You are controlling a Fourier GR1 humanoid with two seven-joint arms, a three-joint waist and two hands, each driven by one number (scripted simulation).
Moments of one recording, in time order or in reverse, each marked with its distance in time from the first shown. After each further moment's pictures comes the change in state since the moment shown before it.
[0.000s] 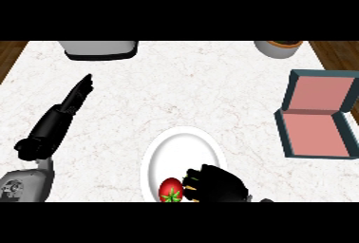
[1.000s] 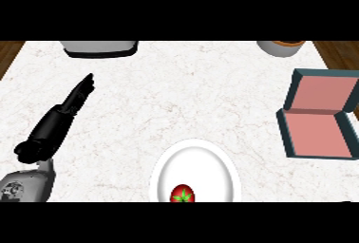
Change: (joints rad) left arm 0.005 -0.010 -0.008 -0.034 -0.009 -0.002 0.013; right arm 0.547 -0.535 -0.520 -0.800 -0.660 -0.184 -0.128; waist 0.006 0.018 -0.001
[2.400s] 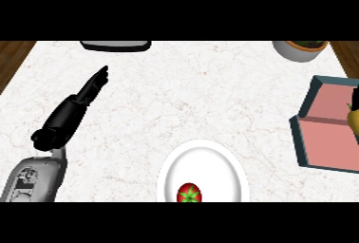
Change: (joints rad) left arm -0.091 -0.030 -0.023 0.055 -0.014 -0.028 0.000; right arm -0.749 -0.192 -0.117 1.032 -0.066 0.433 -0.028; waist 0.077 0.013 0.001
